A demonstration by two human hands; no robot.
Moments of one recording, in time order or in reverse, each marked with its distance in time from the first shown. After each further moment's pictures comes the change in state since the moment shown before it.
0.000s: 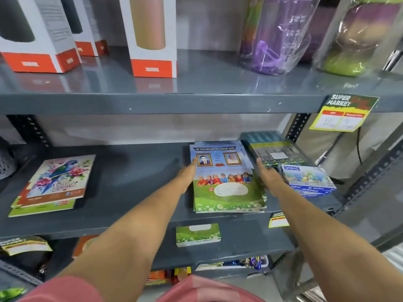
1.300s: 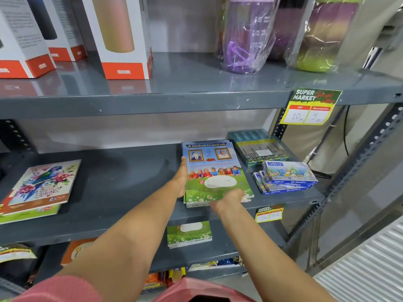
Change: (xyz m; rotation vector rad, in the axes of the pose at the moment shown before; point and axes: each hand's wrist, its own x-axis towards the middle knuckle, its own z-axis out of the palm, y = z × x) left_hand -0.014 0.002 0.035 -0.352 -0.186 -0.058; right_hand -0.113 -0.013 0.060 1.506 -0.192 0.639
